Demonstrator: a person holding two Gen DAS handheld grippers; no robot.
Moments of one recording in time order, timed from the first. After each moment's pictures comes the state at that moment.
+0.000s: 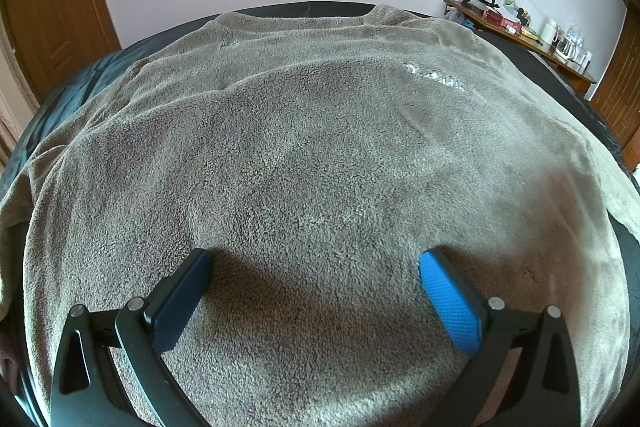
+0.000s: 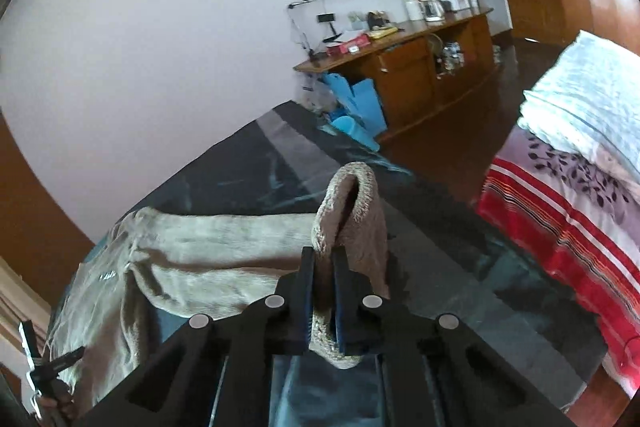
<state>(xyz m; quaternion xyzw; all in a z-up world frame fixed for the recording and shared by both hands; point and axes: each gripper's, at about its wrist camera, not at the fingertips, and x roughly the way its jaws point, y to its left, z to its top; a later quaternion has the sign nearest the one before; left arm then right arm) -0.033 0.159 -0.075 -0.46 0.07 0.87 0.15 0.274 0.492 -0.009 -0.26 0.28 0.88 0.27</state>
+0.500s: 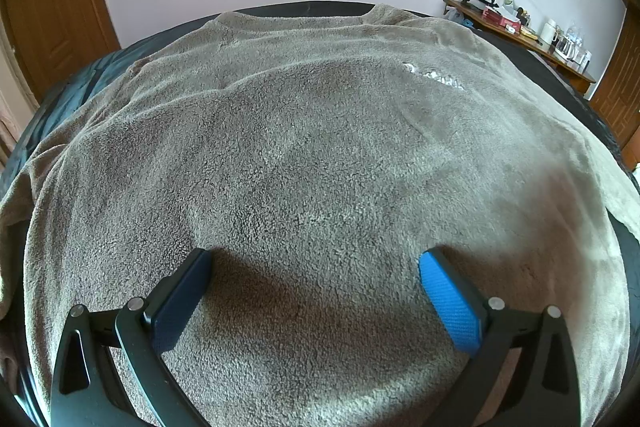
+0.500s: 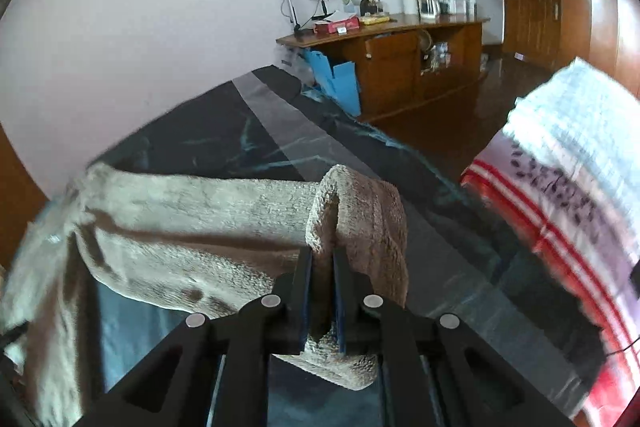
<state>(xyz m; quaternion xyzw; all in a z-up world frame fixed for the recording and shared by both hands) -0.029 0.159 -0.076 -0.46 0.07 0.87 0.15 0.240 0.486 -0.040 -0.33 0.20 0.86 0.32</state>
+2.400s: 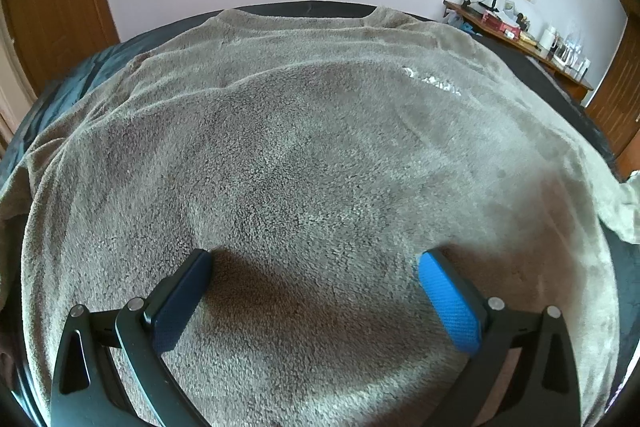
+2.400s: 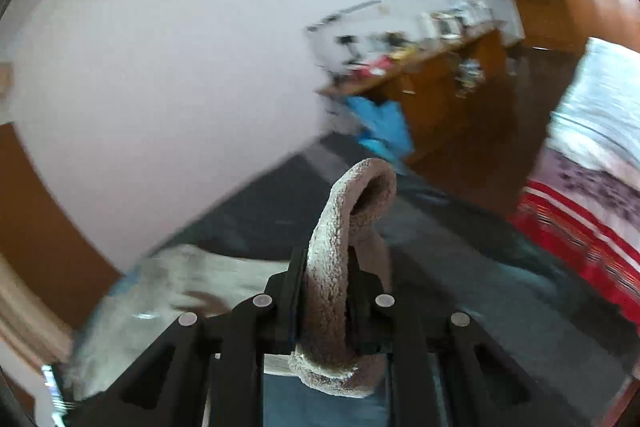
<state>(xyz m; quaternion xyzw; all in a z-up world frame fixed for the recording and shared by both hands) -0.033 0.145 -0.073 -0.47 0.05 0.87 0.18 0.217 0.464 0.039 -0.20 0.30 0.90 0.24</state>
